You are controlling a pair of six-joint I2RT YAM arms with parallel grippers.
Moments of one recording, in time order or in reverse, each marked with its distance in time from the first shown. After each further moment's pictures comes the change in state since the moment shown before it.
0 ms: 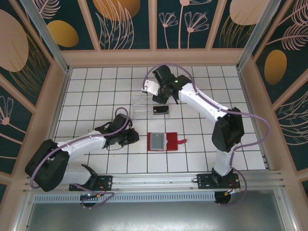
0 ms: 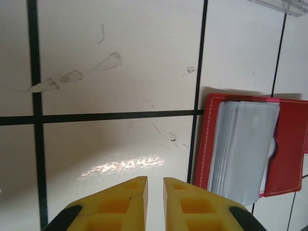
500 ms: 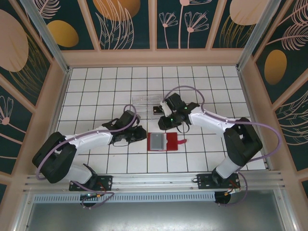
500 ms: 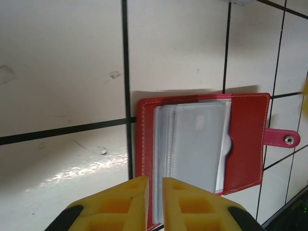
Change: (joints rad) left arm -0.067 0.111 0.105 0.048 0.052 -0.019; right arm 0.000 -0.237 -0.662 0.275 -0.299 0.951
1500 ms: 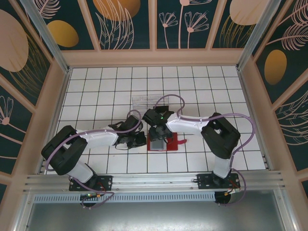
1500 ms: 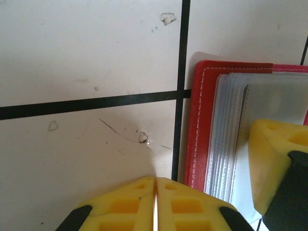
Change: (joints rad) left arm -0.033 0.112 -0.023 0.000 -0.004 -0.007; right arm 0.270 0.235 0.157 -0.180 0.419 0.363
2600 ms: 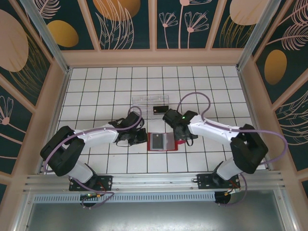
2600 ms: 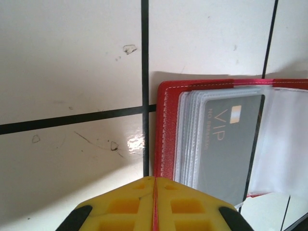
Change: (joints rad) left arm 0.000 -0.013 0.078 -0.069 -0.012 0.015; right arm -0.130 -0.336 -0.203 -0.255 0.230 0.033
